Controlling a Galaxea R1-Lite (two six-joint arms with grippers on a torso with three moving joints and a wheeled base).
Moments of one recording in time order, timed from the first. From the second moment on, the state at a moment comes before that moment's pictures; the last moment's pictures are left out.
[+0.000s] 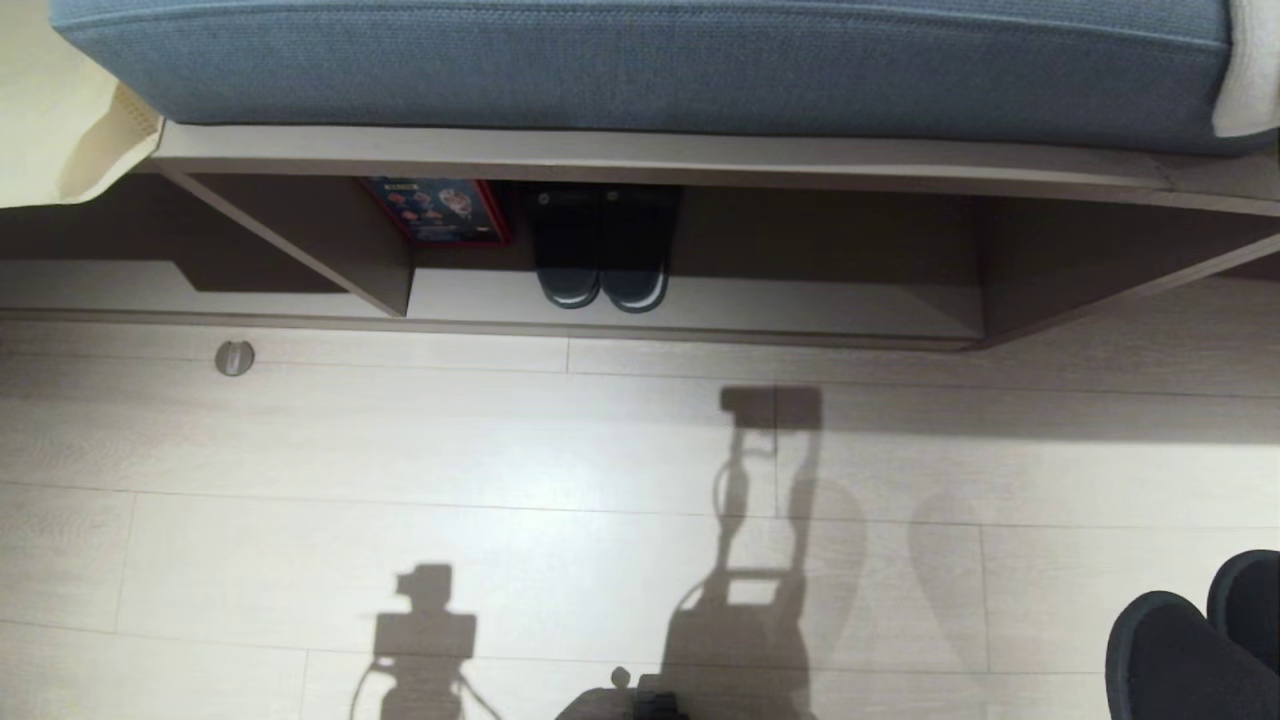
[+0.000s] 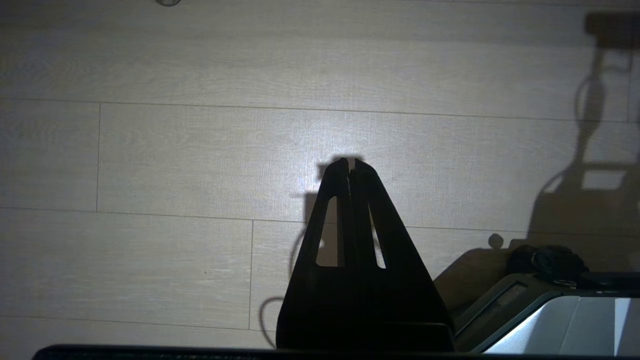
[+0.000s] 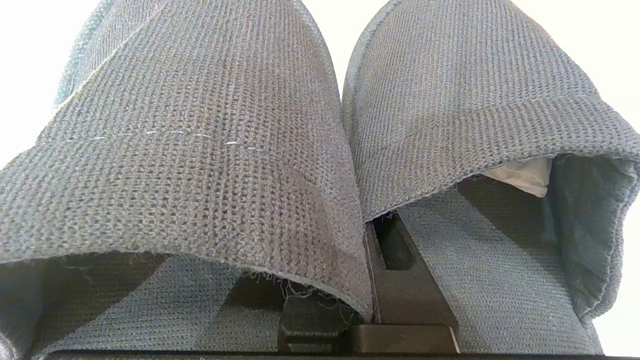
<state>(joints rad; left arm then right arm) 0.00 0.00 0.00 -0.01 0.01 -0.01 0.01 0.00 0.00 0.00 0.00 -0.01</state>
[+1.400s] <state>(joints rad) 0.00 0.00 0.00 -0.01 0.01 -0.01 0.01 0.00 0.00 0.00 0.00 -0.01</state>
